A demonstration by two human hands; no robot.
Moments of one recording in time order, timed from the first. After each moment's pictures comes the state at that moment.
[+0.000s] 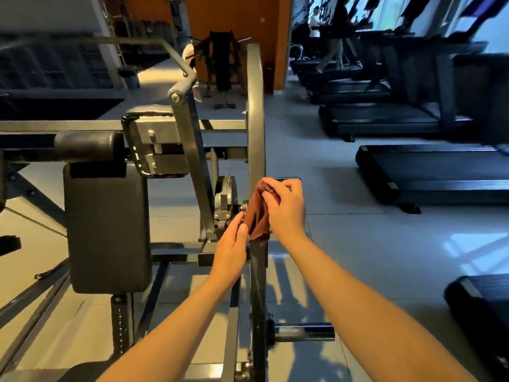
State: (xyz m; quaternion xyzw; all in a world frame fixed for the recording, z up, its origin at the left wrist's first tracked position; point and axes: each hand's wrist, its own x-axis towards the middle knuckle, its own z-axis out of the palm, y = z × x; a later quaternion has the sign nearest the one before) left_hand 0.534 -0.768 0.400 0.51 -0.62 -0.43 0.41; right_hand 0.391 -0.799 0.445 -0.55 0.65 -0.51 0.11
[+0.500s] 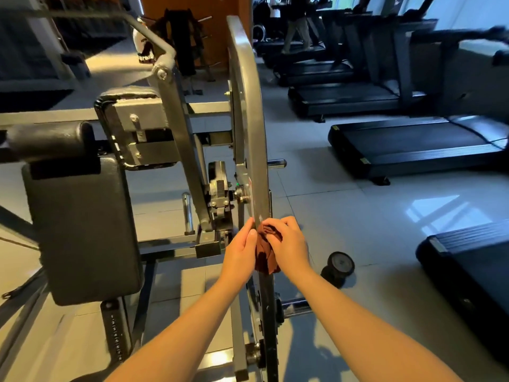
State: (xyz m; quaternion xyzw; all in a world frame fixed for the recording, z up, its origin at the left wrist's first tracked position) left_hand 0.557 -0.764 0.354 0.48 -0.64 -0.50 0.33; right_hand 0.421 -0.738 0.344 -0.55 0.71 -0.41 0.13
